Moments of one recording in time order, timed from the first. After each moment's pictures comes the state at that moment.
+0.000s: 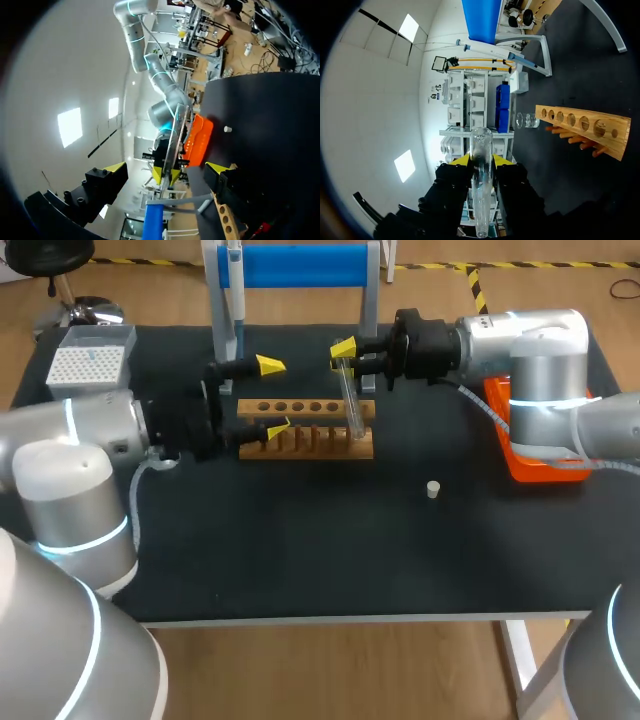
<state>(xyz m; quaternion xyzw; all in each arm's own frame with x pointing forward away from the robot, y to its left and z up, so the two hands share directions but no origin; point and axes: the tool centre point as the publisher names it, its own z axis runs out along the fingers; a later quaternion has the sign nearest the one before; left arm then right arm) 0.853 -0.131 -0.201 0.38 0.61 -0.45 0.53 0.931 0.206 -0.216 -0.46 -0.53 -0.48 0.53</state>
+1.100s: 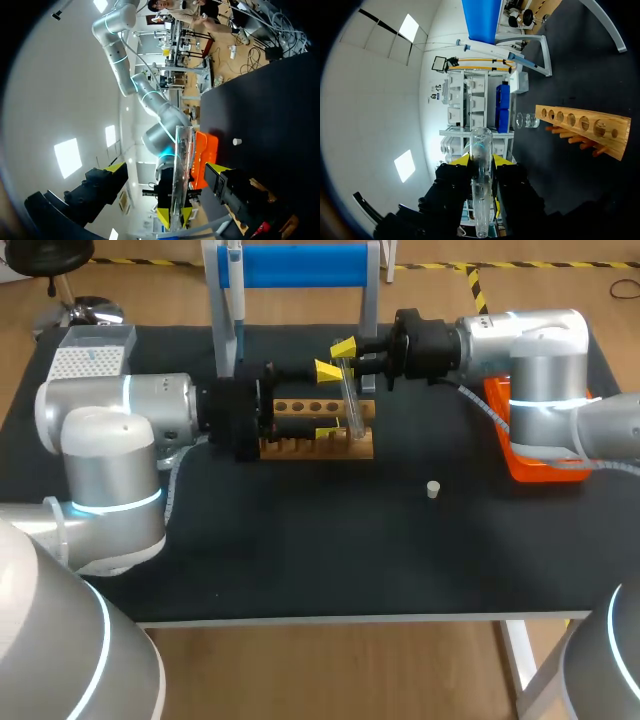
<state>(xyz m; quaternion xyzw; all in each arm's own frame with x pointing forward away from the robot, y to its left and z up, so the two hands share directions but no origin) 0.839 -0.208 -0.196 0.48 0.53 -0.47 0.52 0.931 0.206 -0.215 -0.46 -0.53 -0.48 0.53</state>
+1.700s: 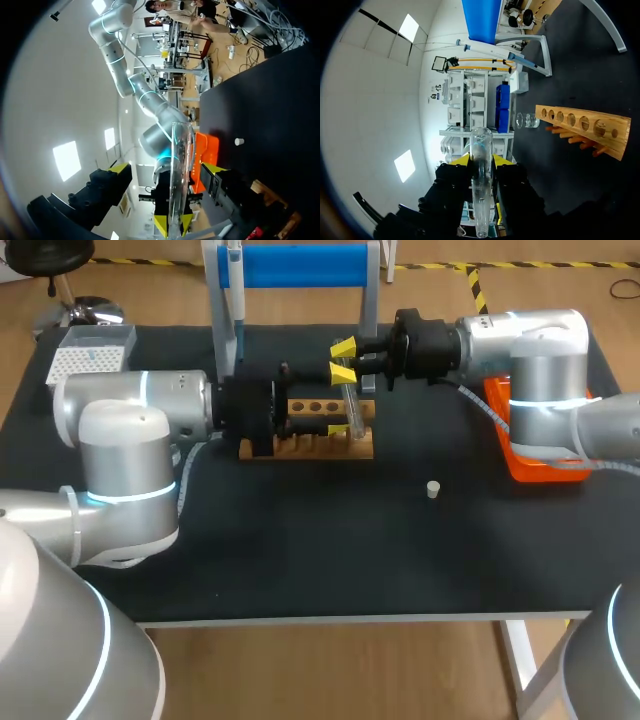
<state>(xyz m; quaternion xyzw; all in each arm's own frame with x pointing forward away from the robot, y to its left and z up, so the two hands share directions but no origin) 0.844 -0.226 -0.201 0.49 0.53 -0.47 0.52 0.931 0.206 -0.216 -0.46 -0.53 -0.48 0.53</state>
